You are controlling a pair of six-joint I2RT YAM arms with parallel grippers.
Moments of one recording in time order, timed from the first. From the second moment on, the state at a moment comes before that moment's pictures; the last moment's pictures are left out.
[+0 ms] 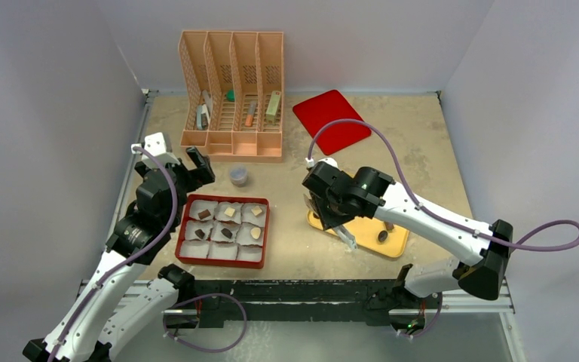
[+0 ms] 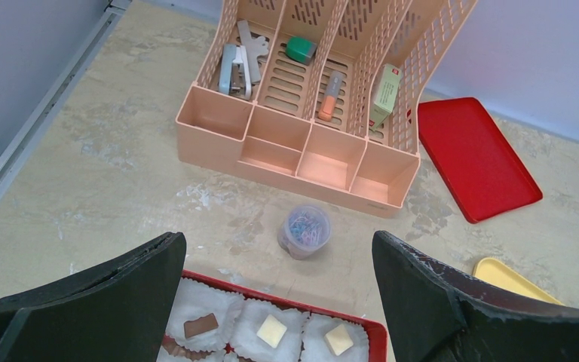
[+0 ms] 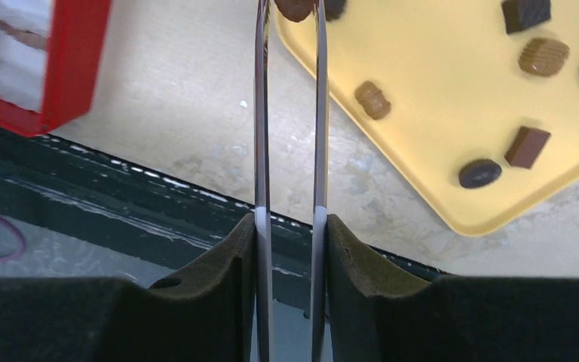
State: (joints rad) left arm -0.49 0.66 0.87 -0.46 -0.58 -0.41; right arm 1.01 1.35 1.32 -1.21 0.26 0.60
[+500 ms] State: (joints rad) left arm -0.49 0.65 0.89 -0.46 -0.60 -0.41; right arm 1.15 1.46 1.49 -1.06 0.13 0.48
